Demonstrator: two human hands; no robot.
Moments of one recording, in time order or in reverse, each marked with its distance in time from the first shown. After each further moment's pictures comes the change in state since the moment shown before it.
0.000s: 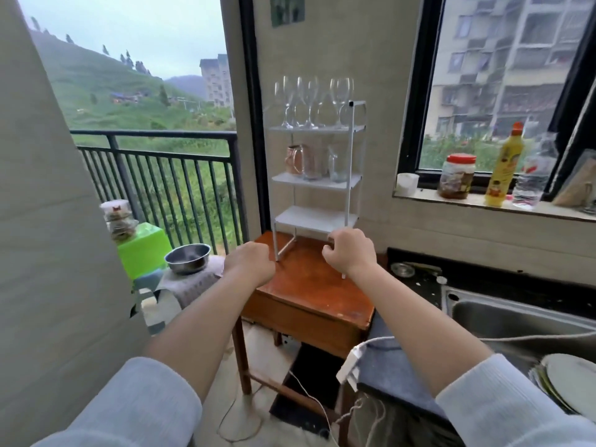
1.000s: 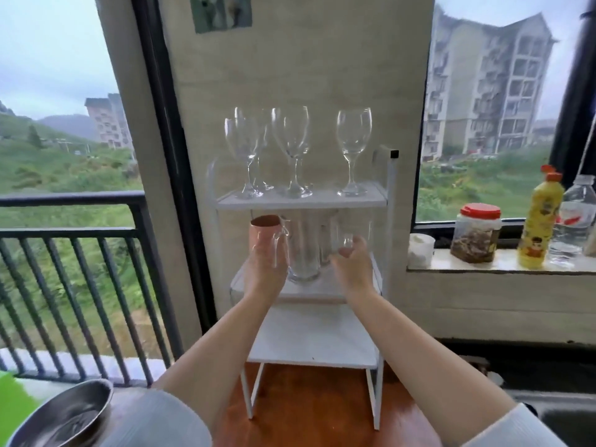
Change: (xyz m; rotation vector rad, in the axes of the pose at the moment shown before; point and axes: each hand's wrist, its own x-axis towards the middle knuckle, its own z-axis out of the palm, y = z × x) left_hand 0.449 0.028 0.037 -0.924 0.164 0.205; right_hand 0.383 0.024 0.098 0.850 0.461 0.556
